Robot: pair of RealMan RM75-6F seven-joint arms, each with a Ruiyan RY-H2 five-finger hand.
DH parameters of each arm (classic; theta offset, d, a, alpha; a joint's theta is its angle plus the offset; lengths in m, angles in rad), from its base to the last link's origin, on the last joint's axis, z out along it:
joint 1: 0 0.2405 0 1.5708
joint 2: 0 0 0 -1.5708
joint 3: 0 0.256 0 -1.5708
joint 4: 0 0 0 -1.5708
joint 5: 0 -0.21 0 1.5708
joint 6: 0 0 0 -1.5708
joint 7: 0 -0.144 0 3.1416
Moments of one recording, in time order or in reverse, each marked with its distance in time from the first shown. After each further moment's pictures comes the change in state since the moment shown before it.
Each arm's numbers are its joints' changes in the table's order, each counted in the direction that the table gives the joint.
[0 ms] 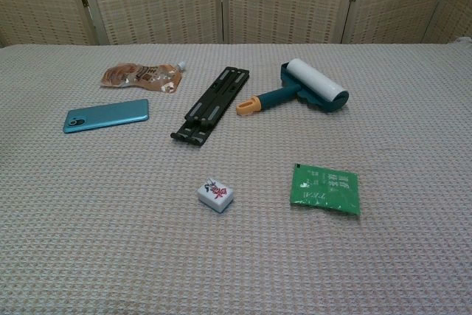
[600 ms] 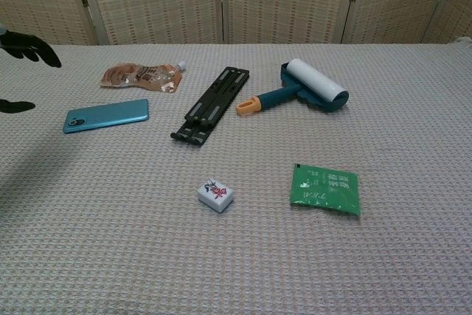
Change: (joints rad) left arm -0.327 0.104 -0.161 0.043 0.188 -0.433 -0.096; right arm 0.004 -0.028 0.002 -0.046 0.001 0.000 0.038
